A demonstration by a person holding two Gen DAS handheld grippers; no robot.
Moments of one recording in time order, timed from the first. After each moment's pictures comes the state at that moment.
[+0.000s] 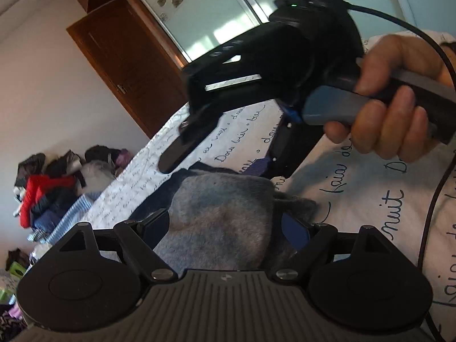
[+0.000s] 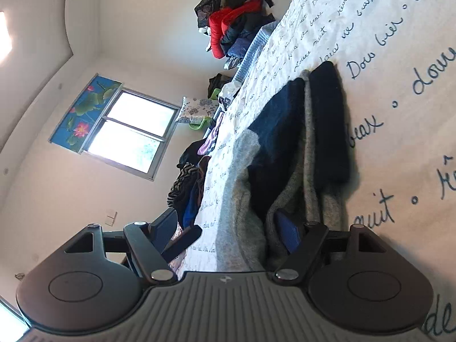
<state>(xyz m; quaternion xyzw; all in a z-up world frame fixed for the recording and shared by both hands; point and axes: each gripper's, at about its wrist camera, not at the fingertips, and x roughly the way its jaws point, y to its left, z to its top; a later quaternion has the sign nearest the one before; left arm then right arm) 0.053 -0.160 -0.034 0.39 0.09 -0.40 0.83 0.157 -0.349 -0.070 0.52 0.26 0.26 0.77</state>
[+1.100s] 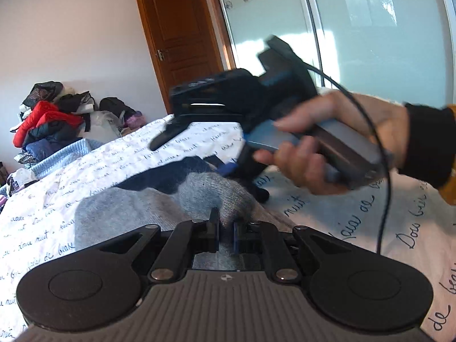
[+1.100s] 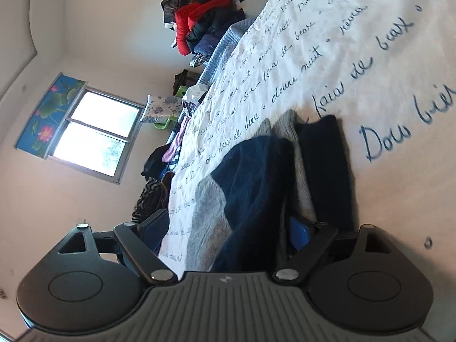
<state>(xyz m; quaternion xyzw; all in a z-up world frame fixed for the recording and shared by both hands) 0.096 -0.165 -0.025 0.21 0.18 -0.37 0.89 0.271 -0.363 -0.067 0.47 0.32 0.19 0.80</state>
